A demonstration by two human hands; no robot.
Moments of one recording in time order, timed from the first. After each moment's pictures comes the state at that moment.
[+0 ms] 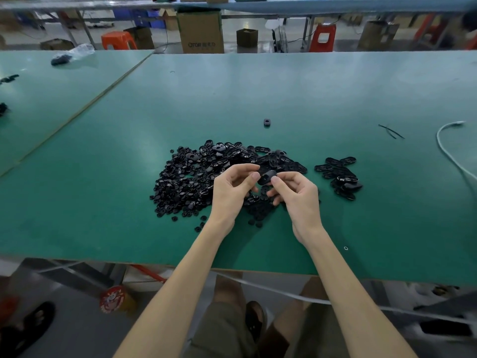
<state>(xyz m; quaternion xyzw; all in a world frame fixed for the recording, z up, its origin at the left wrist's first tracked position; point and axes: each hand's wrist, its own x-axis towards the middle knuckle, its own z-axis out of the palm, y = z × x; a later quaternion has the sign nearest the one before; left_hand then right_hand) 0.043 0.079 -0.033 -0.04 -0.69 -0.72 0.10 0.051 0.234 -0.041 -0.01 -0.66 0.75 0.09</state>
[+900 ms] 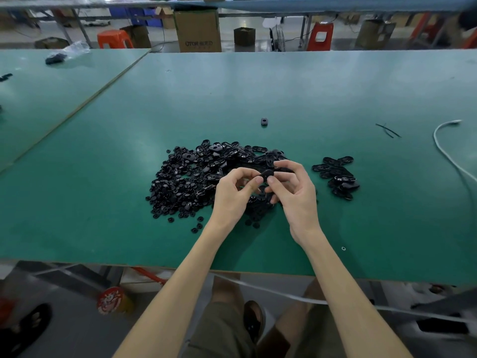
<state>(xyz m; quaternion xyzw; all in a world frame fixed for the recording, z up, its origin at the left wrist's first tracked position) 0.042 0.085 -0.033 -0.06 -0.76 -0.64 0.10 0.056 0.233 -0.031 0.02 -0.64 0.76 0.10</state>
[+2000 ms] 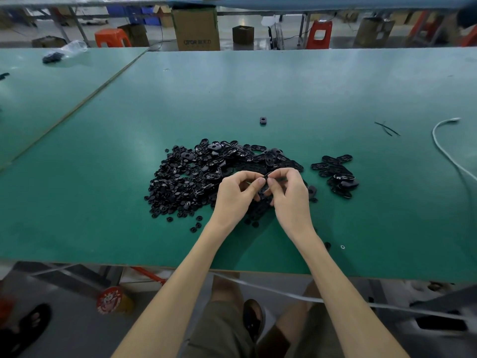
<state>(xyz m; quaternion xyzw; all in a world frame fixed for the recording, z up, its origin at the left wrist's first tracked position) 0.043 0.088 -0.033 -0.07 -0.79 -0.60 0.08 0.056 0.226 -0.032 0.01 -0.79 0.59 0.15</state>
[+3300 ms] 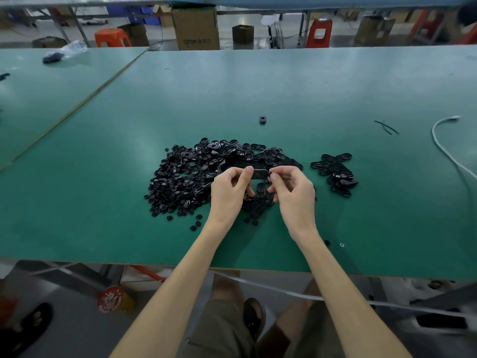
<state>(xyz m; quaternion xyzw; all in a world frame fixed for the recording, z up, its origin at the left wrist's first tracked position) 0.043 0.087 -0.037 -0.01 -0.76 -0.64 0.11 0.059 0.230 -0.031 -0.02 -0.74 0.65 0.16</state>
